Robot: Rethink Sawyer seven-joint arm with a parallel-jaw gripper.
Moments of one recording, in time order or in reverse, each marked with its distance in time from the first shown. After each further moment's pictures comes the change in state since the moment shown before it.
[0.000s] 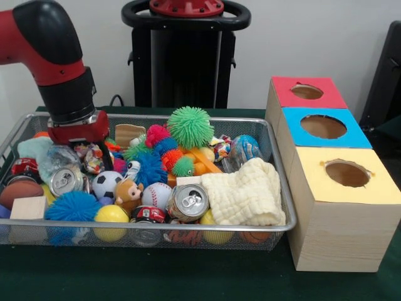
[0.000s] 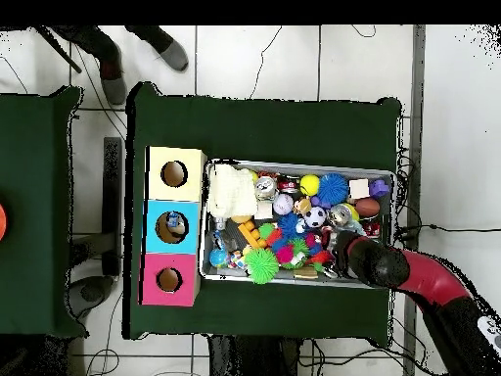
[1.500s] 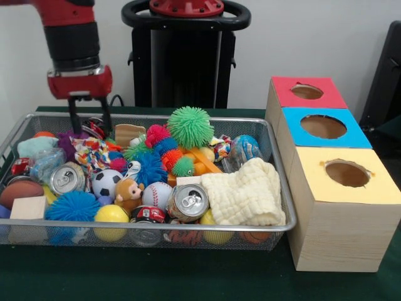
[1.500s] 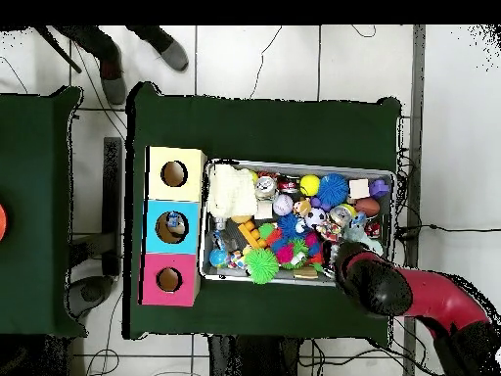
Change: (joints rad) arm 0.036 -0.287 -0.003 0.225 0.003 -0.130 0.000
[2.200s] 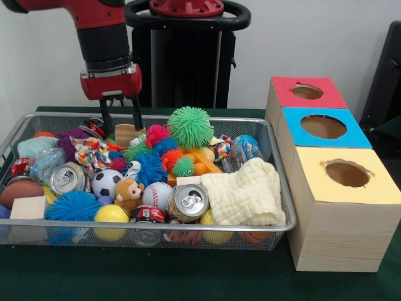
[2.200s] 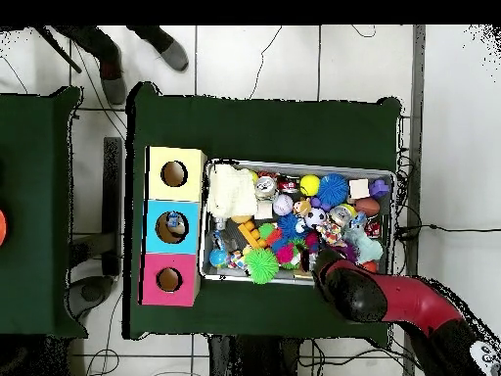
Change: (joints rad) arm 0.044 0.036 -0.023 0.051 -0.002 -0.063 0.000
